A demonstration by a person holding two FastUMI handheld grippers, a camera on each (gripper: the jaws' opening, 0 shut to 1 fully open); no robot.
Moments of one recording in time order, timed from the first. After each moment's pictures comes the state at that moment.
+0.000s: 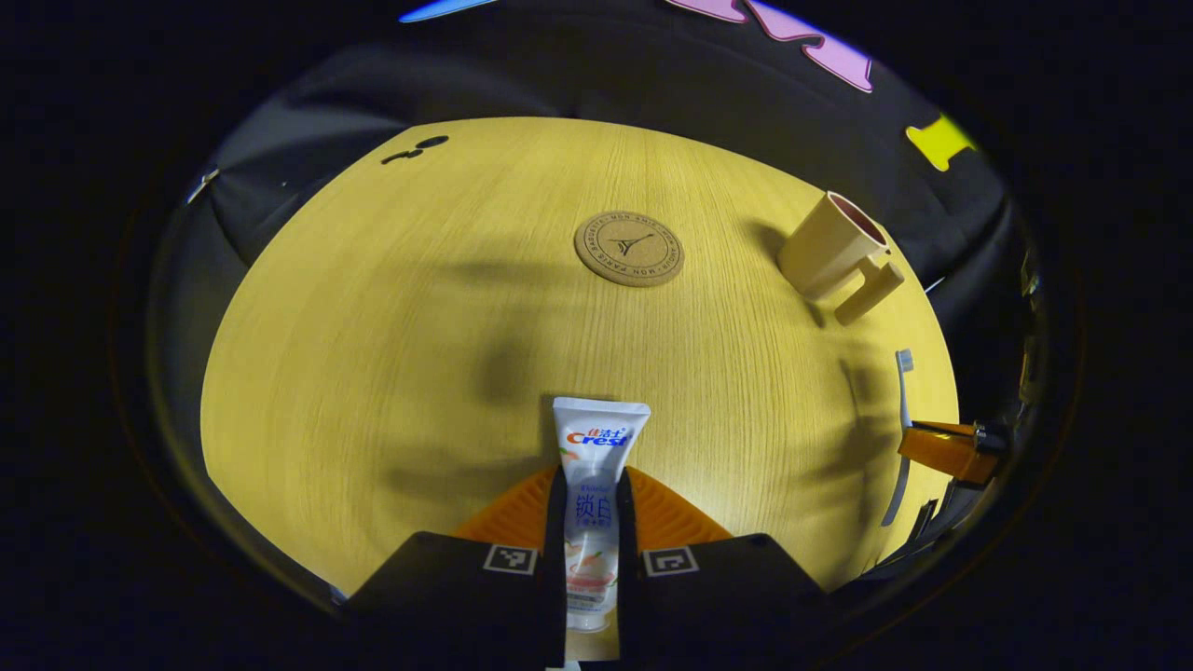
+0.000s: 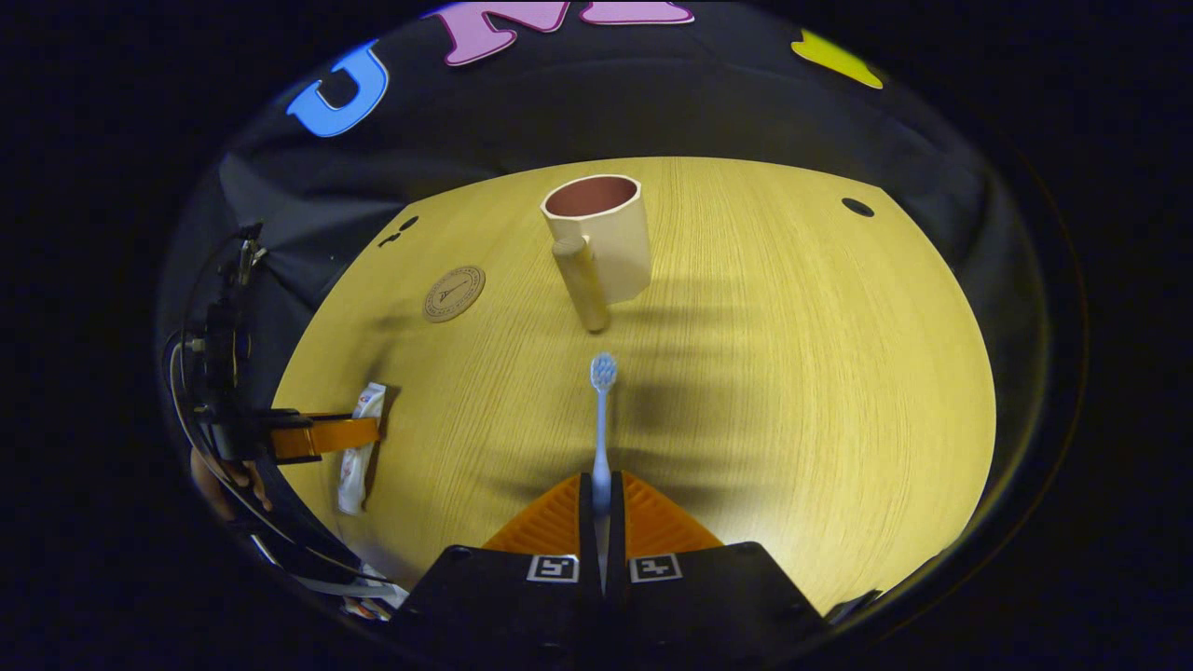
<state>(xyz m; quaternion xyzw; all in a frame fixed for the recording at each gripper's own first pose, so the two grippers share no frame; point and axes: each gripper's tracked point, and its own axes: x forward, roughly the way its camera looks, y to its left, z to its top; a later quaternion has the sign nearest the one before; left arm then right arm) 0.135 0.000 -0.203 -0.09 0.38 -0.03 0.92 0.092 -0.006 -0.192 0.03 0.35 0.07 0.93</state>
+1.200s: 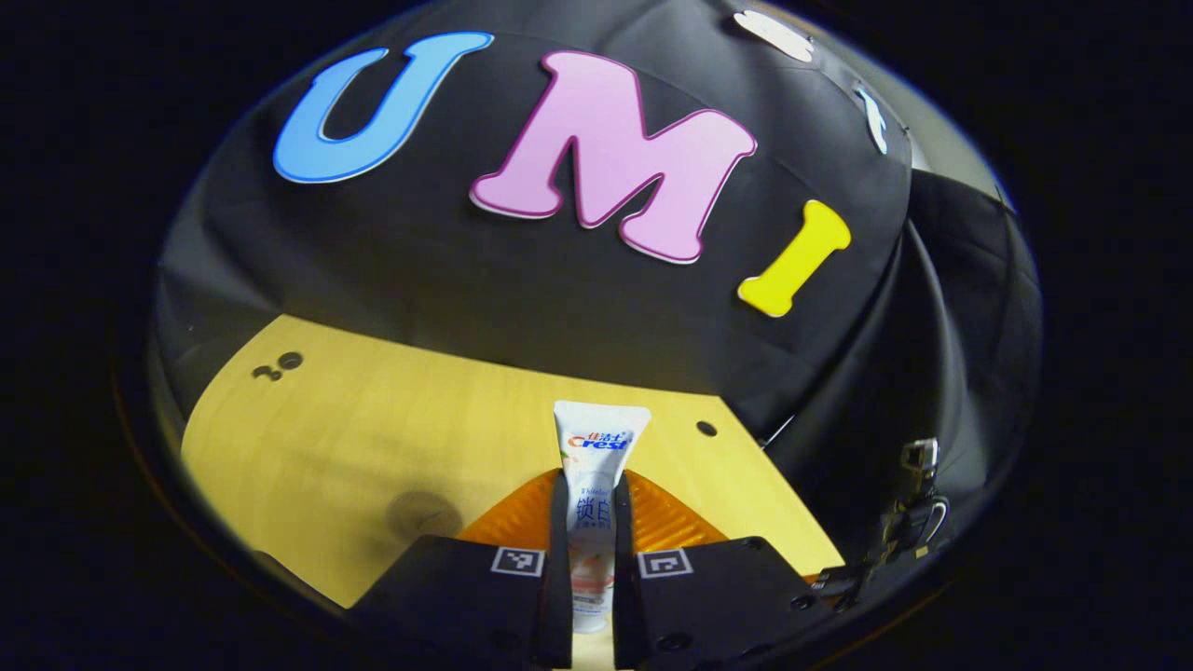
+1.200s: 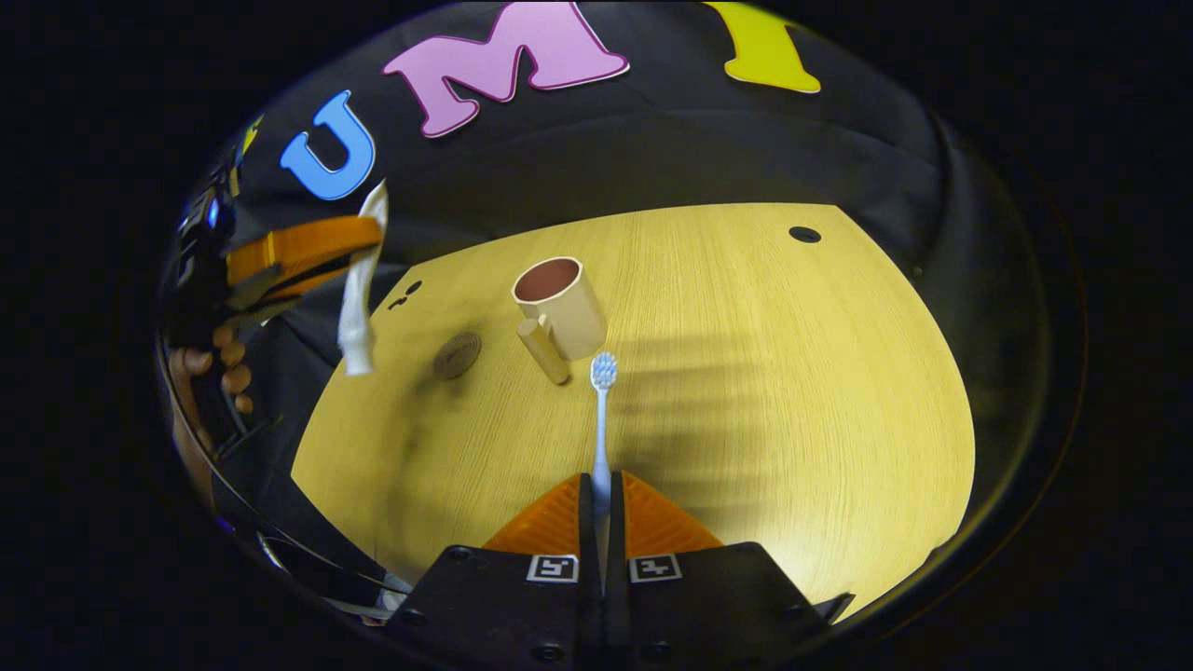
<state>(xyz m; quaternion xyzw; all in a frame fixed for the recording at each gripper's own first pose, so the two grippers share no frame) 0.218 -0.156 0.074 -0.12 0.06 -0.21 0.97 0.067 -0.057 -0.129 0.09 0.27 0.06 0.96</state>
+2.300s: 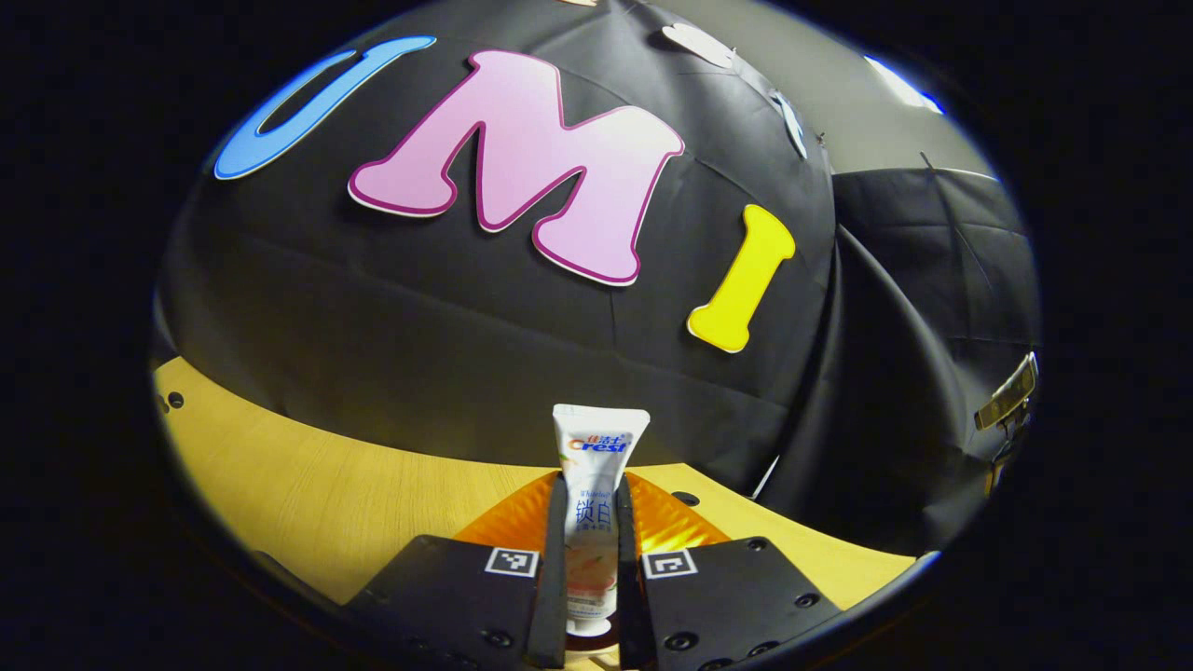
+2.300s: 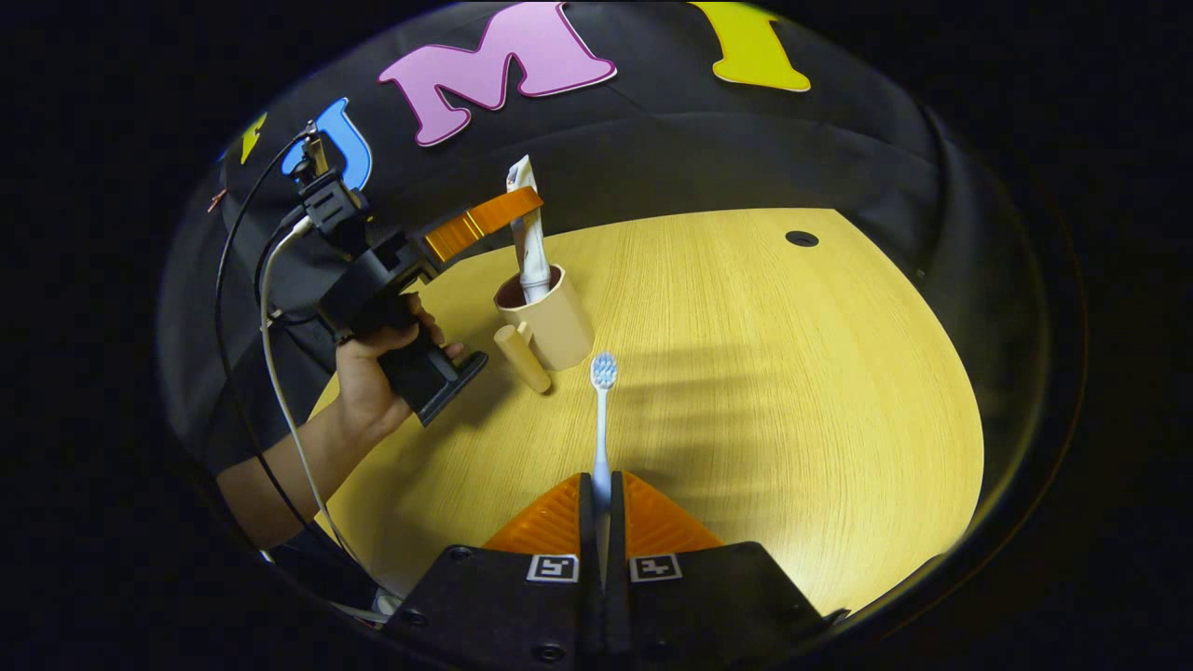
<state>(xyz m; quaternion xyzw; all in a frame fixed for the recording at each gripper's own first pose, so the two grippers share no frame) 0.335 -0.239 0.037 -0.08 -0.12 -0.29 0.95 0.086 -0.071 -0.144 0.09 0.25 0.07 0.96</state>
